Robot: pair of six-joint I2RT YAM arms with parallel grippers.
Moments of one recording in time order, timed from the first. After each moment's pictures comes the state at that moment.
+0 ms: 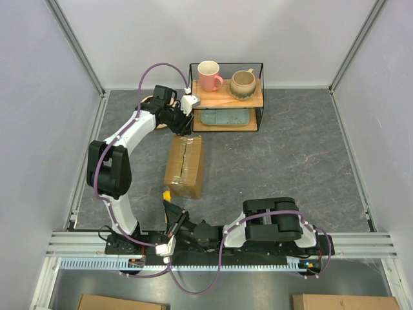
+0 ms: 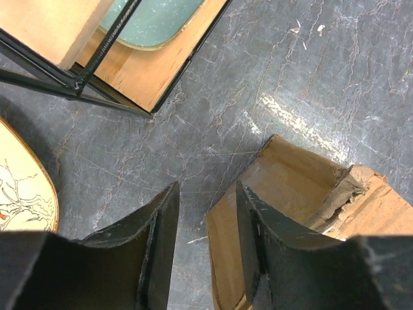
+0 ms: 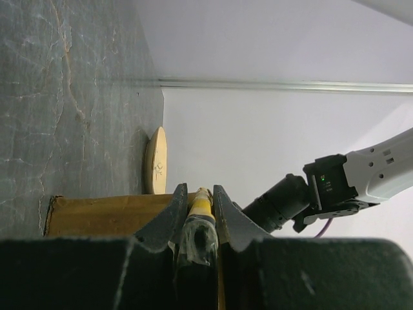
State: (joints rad) left arm -0.29 1.86 1.51 -0.57 0.47 0.51; right arm 1.57 2.08 0.81 1.31 0.50 -1.63
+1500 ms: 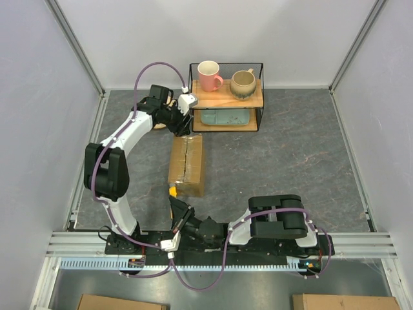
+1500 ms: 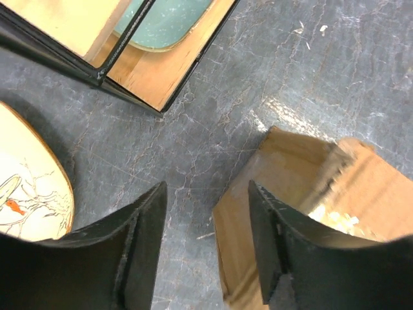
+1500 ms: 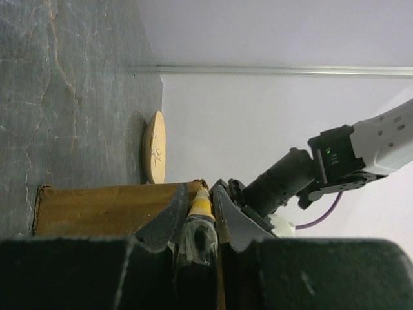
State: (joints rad) left arm -0.27 1.85 1.50 -0.55 0.48 0.54; right arm 1.54 2.02 0.74 1.33 0.51 -1.62
